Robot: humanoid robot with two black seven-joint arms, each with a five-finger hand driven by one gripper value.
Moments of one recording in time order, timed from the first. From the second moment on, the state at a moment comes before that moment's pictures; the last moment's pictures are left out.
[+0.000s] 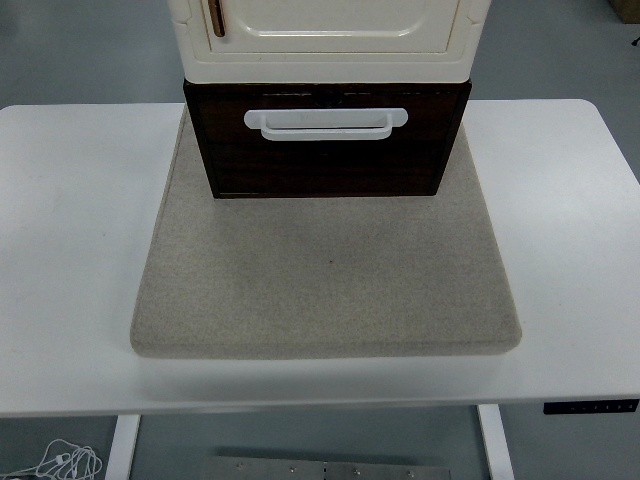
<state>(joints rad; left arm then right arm) -1.46 0.74 -0.80 -0.59 -0.26 -0.27 -0.01 -0.03 0.00 0.13 0.15 -0.02 0.07 -0.09</state>
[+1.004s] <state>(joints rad) -1.92 0.86 -0.26 -1.47 0.11 -0.21 0.02 -0.03 0.00 0.13 0.15 -0.02 0.07 -0.09</state>
